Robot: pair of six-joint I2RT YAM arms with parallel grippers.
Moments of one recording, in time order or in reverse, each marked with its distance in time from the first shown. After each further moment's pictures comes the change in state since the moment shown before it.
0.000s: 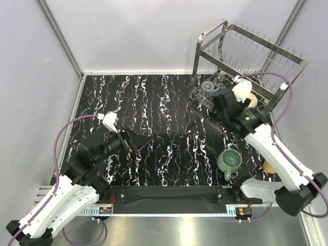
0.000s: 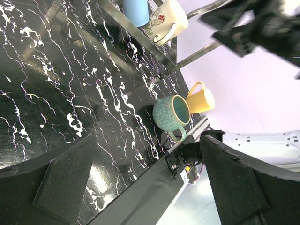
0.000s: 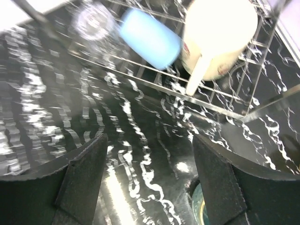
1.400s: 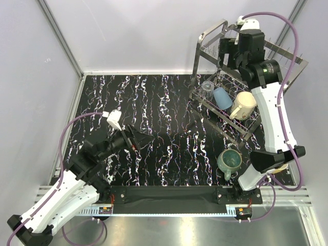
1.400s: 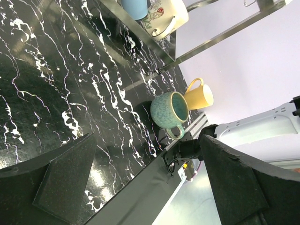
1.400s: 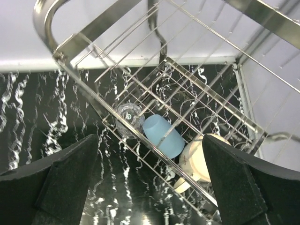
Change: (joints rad) left arm 0.000 0.064 -0.002 0.045 0.030 -0.016; right arm -0.312 0.443 0.905 -0.061 -0.444 -0.650
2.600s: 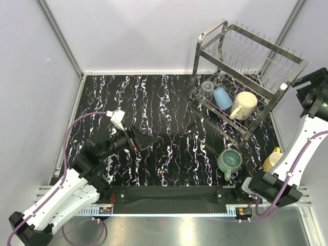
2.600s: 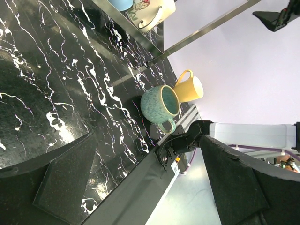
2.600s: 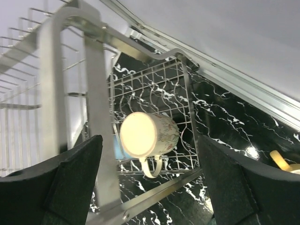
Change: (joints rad) left arm 0.000 0.035 -0.031 0.090 0.077 -0.015; right arm -0.899 -0.373 -0.468 -0.017 -0.371 0.536
